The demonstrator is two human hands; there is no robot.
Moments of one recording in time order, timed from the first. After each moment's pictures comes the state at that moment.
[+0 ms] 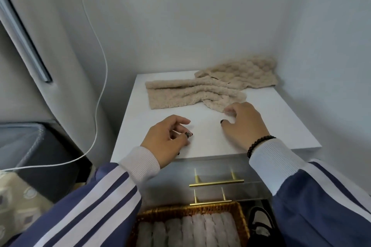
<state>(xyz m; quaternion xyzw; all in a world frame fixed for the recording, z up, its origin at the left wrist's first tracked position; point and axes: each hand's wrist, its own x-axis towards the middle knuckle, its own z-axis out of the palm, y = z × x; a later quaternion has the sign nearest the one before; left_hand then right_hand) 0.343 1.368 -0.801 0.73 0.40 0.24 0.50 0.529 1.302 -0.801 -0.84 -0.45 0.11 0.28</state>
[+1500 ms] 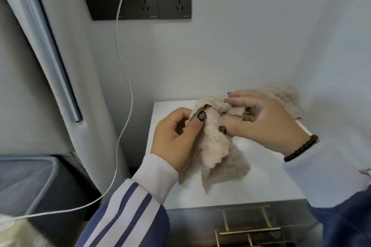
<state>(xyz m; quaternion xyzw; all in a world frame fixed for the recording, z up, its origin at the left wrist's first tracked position) 0.339 1.428 -0.752 0.67 0.28 0.47 0.49 0.513 1.356 -0.722 -0.67 -0.55 0.17 0.46</state>
